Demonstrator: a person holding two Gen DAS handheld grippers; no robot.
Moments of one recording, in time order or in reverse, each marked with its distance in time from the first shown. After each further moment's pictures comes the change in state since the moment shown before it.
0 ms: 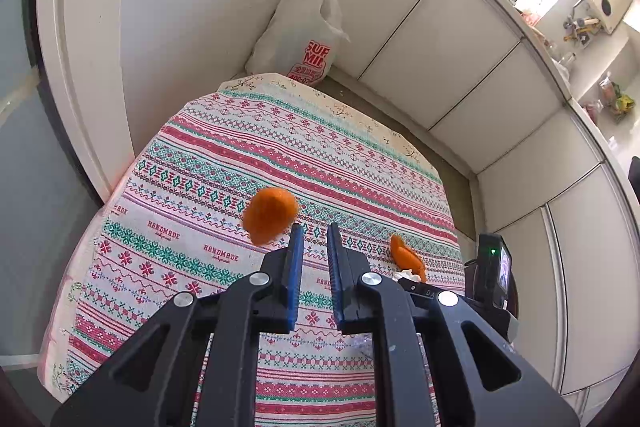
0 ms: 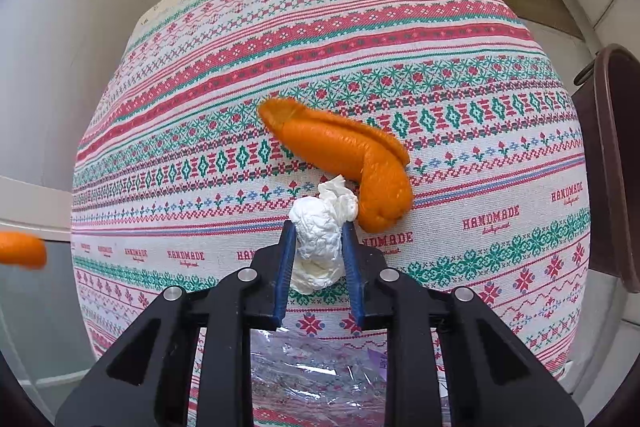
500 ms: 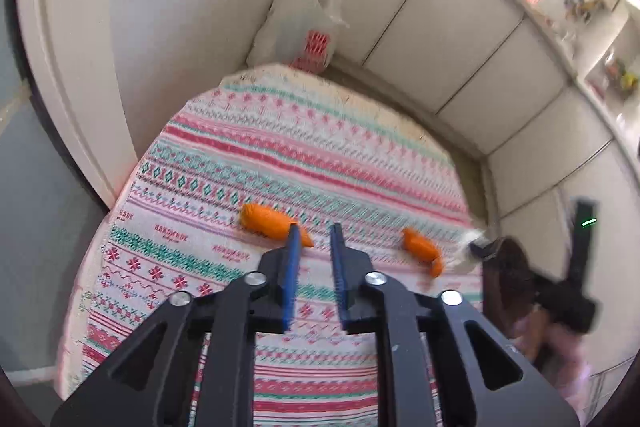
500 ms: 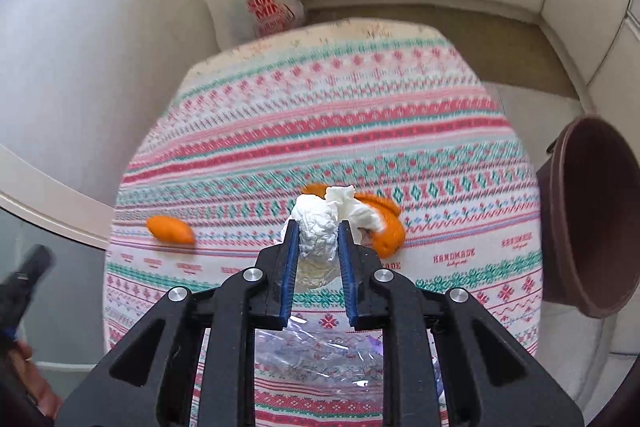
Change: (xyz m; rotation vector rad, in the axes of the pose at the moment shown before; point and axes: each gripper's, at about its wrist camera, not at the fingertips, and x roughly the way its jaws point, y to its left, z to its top) left arm 0.021 0.001 0.001 0.055 0.068 0.074; right arm -0.114 0.010 -0.001 -0.107 -0.238 0.046
